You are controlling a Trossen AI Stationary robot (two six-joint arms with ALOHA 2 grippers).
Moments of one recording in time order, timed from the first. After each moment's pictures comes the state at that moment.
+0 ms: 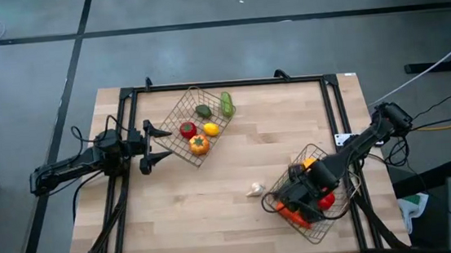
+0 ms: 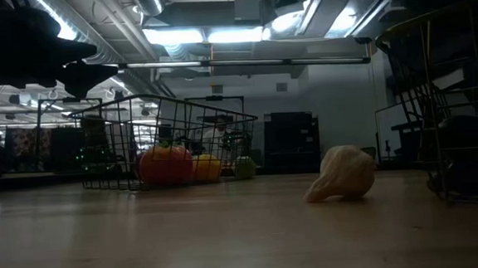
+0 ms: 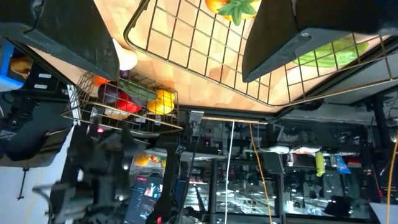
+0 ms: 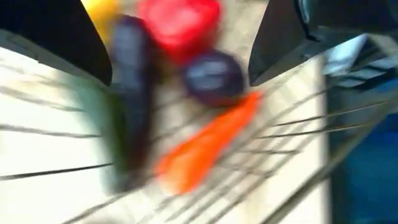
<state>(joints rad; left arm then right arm) 0.30 0.01 0.01 0.04 0.21 -0.08 0.57 1.61 1.35 -1.18 -0.10 0.42</state>
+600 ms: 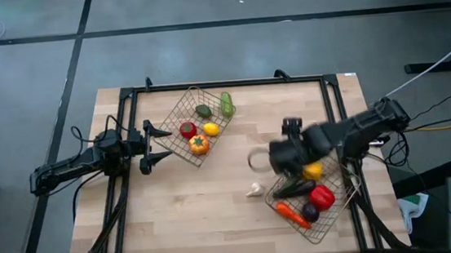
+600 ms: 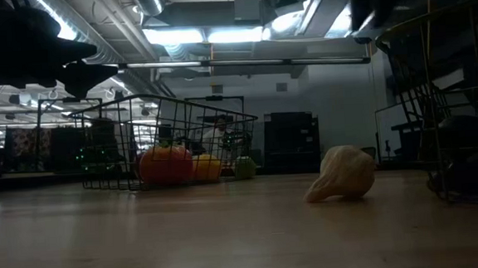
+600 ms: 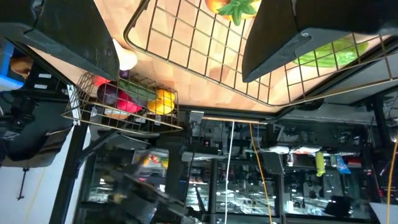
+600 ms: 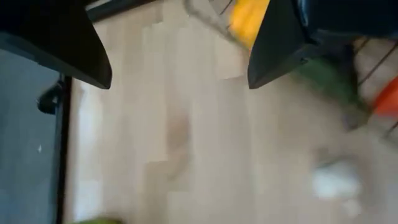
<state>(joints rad) 0.30 0.01 0.01 0.04 0.21 -0.08 0.31 1.60 1.61 -1.48 0.40 0.32</state>
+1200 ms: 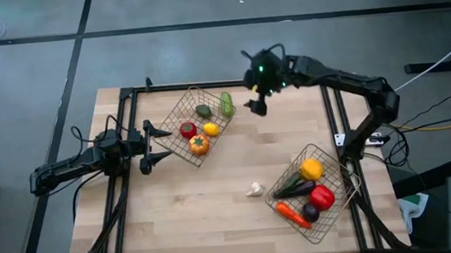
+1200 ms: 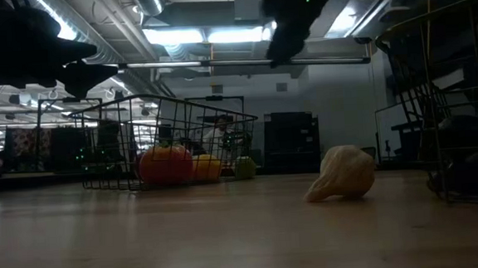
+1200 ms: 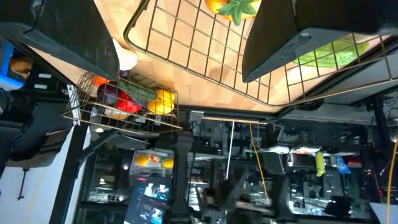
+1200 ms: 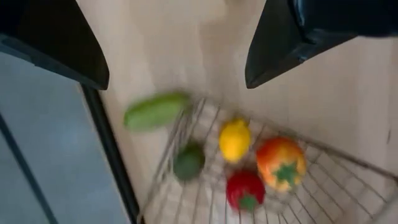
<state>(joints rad) 0.30 0.01 0.01 0.04 0.21 -0.08 -0.42 1.63 1.61 -0.83 -0.10 -0.24</state>
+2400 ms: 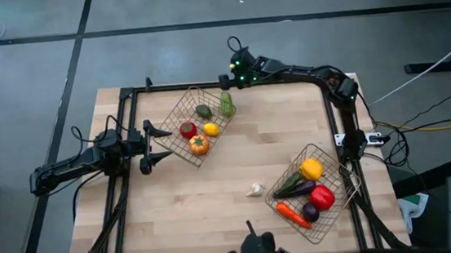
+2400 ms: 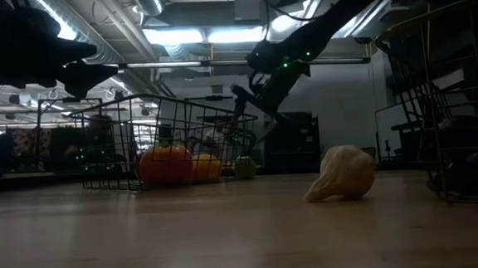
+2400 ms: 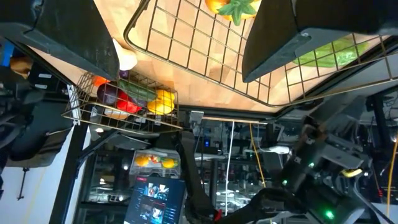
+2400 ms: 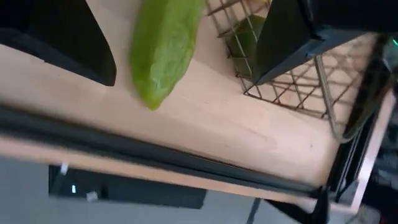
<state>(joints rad) 0.30 0.01 0.01 0.04 0.21 -0.08 -0.61 2.06 1.61 -0.35 -0.16 0.74</state>
